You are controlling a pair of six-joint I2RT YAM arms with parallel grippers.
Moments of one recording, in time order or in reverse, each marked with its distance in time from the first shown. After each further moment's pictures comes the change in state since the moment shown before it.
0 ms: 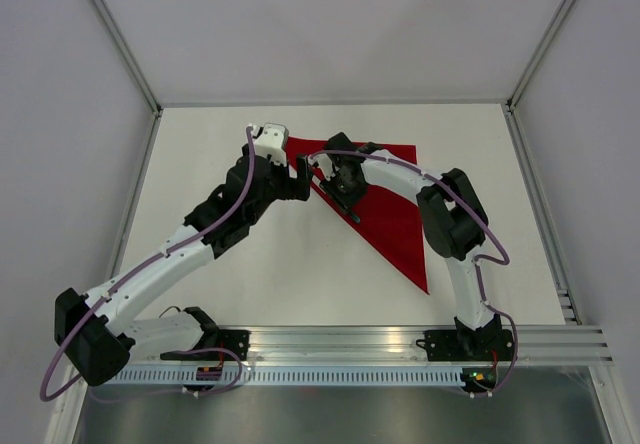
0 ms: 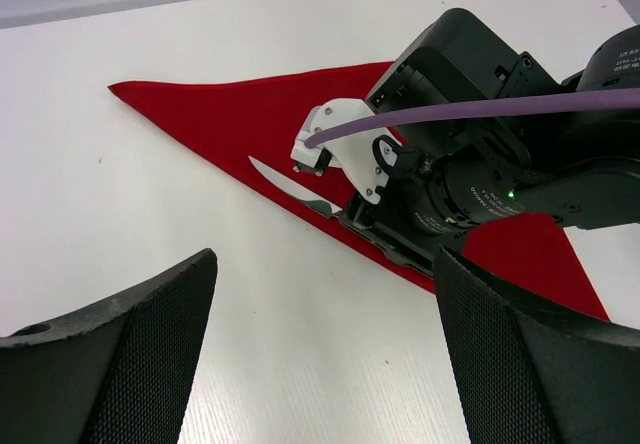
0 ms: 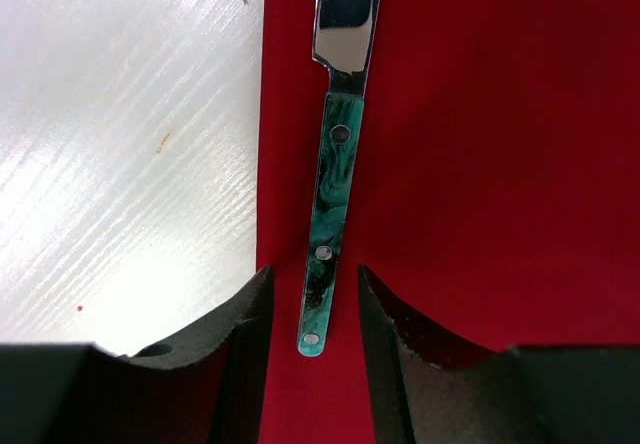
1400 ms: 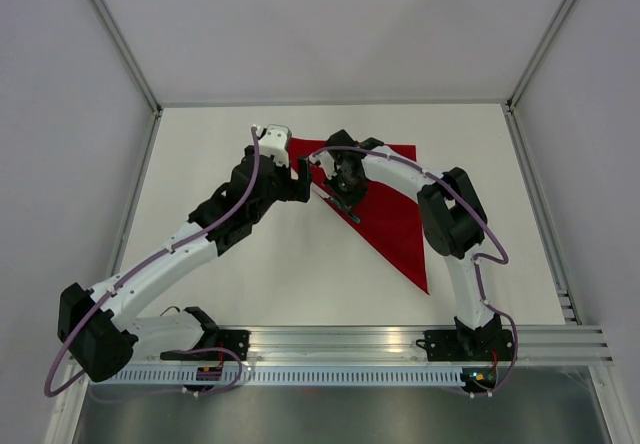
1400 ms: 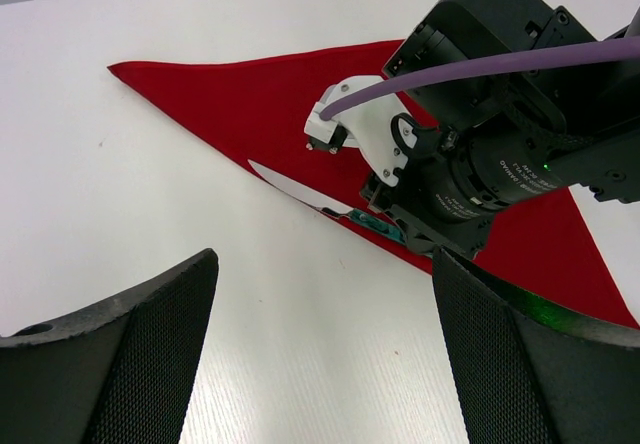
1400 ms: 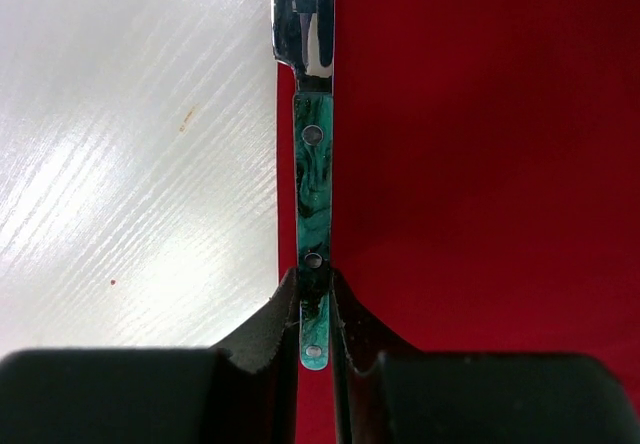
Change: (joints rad) left arm 0.009 0.027 0.000 -0.023 0.002 -0.001; right arm -0.012 0.017 0.050 -0.093 -0.055 0.039
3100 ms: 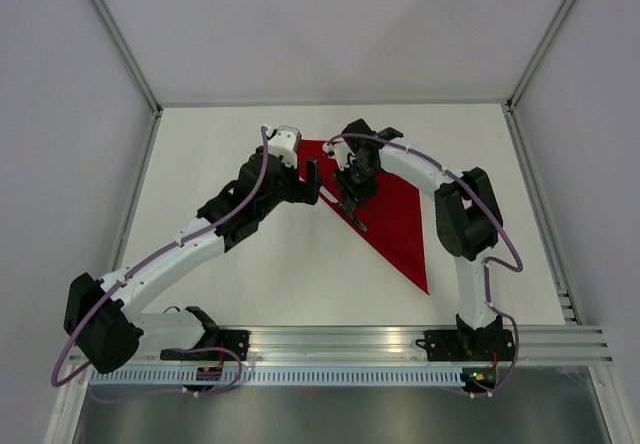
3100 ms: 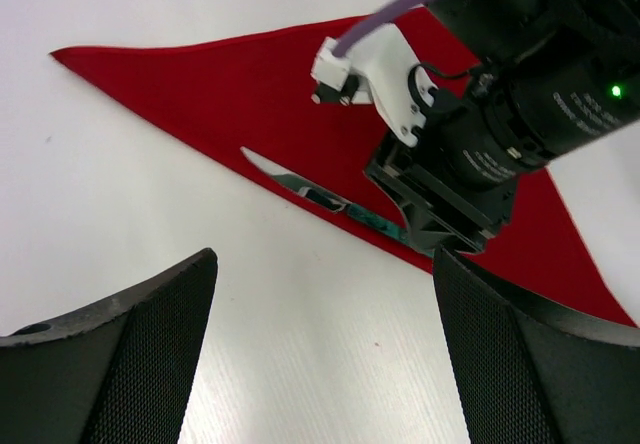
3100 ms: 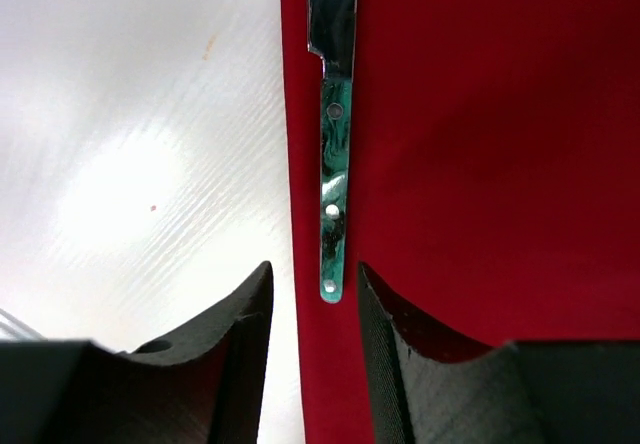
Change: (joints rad) left arm 0.000 0.057 0.003 0.013 0.064 -0.014; right arm -0.062 -0.064 -0.034 -0.066 -0.119 0.020
